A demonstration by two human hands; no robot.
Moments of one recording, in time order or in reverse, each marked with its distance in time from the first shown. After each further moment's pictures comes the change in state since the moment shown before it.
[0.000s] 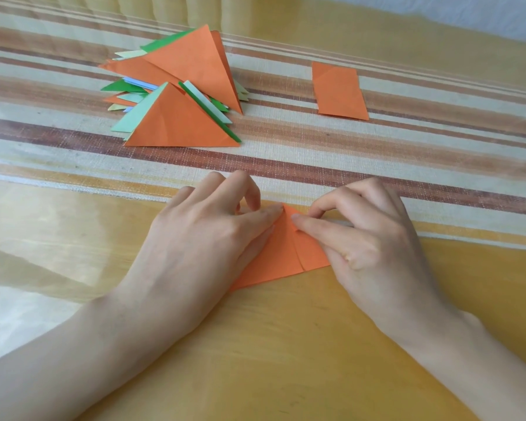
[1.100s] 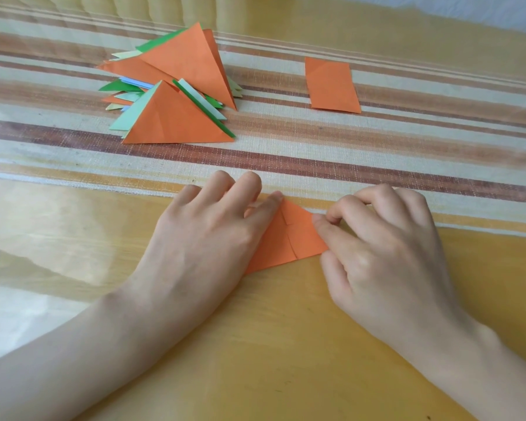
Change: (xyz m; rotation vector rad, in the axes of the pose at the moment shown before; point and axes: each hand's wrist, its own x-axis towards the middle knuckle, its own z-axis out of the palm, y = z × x) left_hand -0.004 0.006 0.007 0.275 0.004 0.109; right_hand -0.014 -0.012 -0.018 -0.319 -0.035 -0.006
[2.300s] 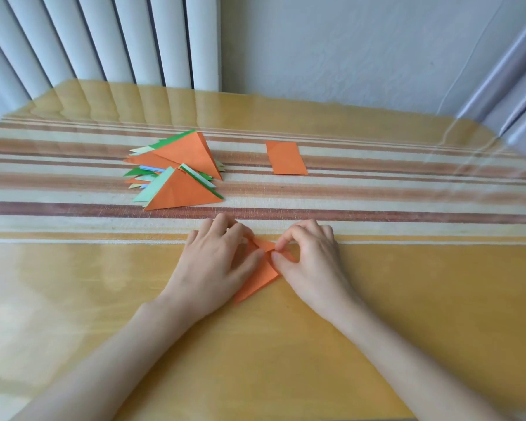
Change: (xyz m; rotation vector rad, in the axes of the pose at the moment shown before) left_hand 0.006 -0.007 -0.002 -0.466 -0.138 -0.217; right_hand 0.013 -0.025 0.006 0.538 -0.095 0.609
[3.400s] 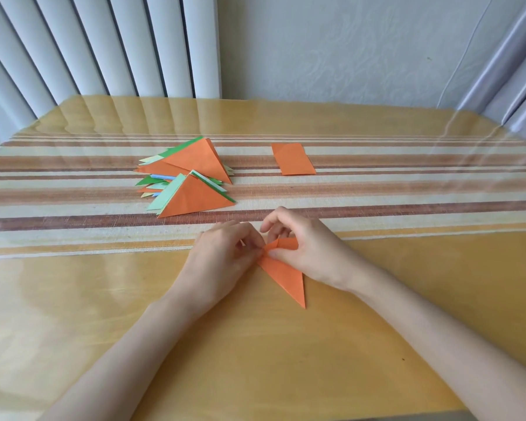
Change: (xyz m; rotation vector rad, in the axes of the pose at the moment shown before) left_hand 0.007 -0.018 -0.012 -0.287 -0.003 0.054; right_hand 0.028 -0.018 -0.009 0.228 -0.366 -0.168
